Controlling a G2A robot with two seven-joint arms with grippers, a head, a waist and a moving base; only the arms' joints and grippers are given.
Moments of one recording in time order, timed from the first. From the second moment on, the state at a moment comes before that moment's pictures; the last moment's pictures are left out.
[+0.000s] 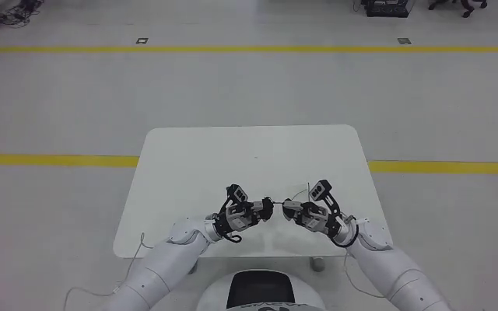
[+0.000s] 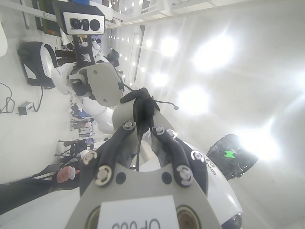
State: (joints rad) left arm 1.36 -1.23 -0.87 -1.23 -0.98 -0.33 -1.08; right arm -1.50 -1.05 1.04 -1.35 0.94 -0.27 1.04
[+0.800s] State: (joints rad) left arm 1.36 -1.23 -0.87 -1.23 -0.98 -0.33 -1.08; right arm -1.51 -1.06 1.07 -1.34 0.90 -0.26 1.03
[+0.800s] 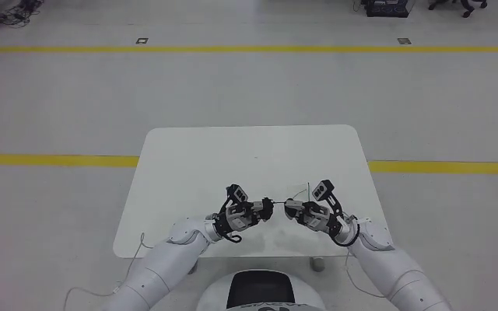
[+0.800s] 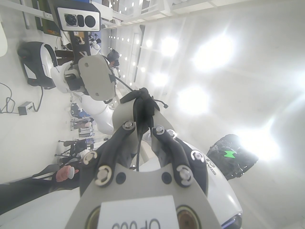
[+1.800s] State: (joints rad) left arm 1.36 -1.23 -0.87 -1.23 -0.98 -0.33 -1.08; right arm -1.52 -1.07 1.10 -1.31 0.88 -0.25 1.05
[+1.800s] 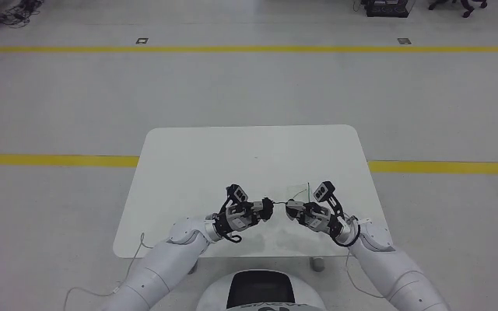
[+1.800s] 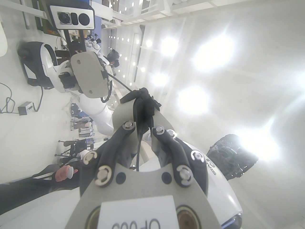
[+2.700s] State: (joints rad) left arm 1.36 -1.23 -0.87 -1.23 -0.98 -0.33 -1.08; right arm -1.52 -1.09 1.11 -1.30 0.86 -0.23 1.05
